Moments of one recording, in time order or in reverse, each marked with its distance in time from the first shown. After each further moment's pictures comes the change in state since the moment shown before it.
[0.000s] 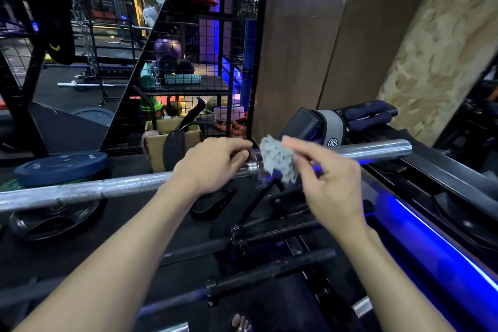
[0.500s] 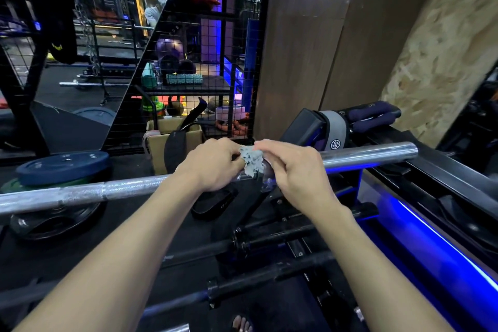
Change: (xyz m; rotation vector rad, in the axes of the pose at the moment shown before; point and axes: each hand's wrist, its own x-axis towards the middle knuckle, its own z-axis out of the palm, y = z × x) left_hand 0.004 0.001 -0.006 -0.039 -0.127 -0.090; right_hand 0.021 0.015 0.044 -0.142 -0.187 -0.178
